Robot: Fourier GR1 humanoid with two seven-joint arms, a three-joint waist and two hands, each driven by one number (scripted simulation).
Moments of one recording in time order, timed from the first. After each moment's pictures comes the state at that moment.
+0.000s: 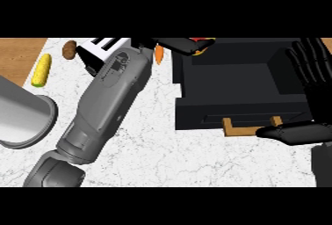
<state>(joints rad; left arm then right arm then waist) -1.19 0.00 0.01 -0.66 0.16 0.23 -0.34 -0.28 -0.22 -0.17 -1.82 -0.11 0.20 0.08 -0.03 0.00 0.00</state>
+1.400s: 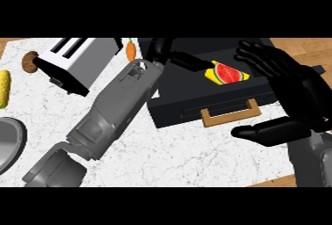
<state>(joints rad) -1.27 0.00 -0.31 -0.34 0.42 0.26 -0.30 -0.40 -0.18 -0.05 -1.78 -0.22 0.33 0.09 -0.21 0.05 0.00</state>
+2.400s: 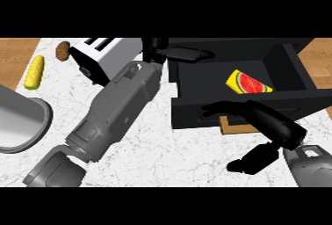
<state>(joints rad) -1.24 0.00 -0.26 -0.40 0.65 0.29 -0.52 -0.29 -0.38 0.24 -1.74 0.14 0.54 0.11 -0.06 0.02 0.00</state>
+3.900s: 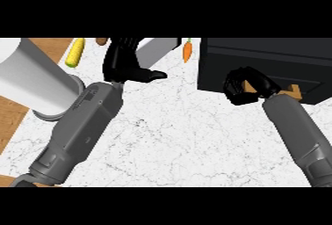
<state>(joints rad) -0.89 0.16 -0.25 -0.71 0.68 0.09 -0.50 -0.78 -0.33 0.09 -0.55 0.43 0.24 -0.43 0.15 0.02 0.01</state>
